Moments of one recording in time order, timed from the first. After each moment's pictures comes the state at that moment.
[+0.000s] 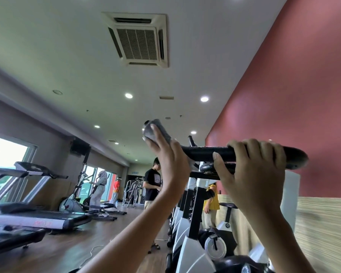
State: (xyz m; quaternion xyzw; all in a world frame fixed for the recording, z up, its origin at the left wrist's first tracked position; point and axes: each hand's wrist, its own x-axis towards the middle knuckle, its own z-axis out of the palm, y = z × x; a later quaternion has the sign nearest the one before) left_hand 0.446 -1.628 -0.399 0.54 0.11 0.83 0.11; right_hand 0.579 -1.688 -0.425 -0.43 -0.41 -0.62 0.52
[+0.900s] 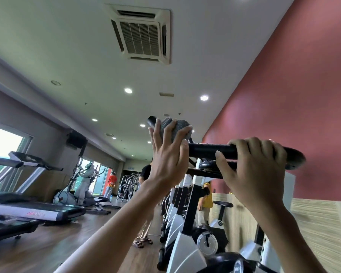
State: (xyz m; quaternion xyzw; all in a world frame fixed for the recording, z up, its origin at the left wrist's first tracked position) left_hand 0.415 -1.607 -0.405 0.65 0.18 0.71 -0.22; right_hand 0.580 -1.695 -0.422 -0.44 -0.44 -0.61 0.50
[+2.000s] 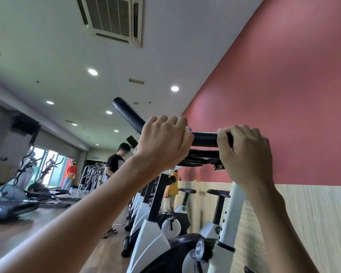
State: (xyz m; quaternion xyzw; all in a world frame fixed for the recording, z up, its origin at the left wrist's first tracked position) left_hand 0.449 -1.652 -0.390 0.69 0.22 0.58 -0.38; right_hand 0.614 -1.721 -0.412 -0.46 -0.48 -0.53 0.53
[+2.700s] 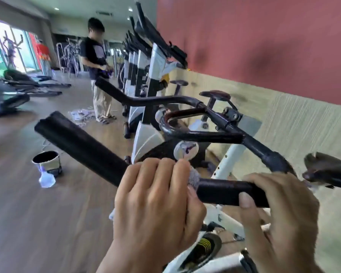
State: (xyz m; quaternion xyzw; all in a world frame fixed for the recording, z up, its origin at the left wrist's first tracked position) left_hand 0.435 -1.678 -0.368 0.79 0.30 0.48 -0.21; right_hand 0.597 -1.760 -0.394 -0.61 -0.55 -0.35 0.45
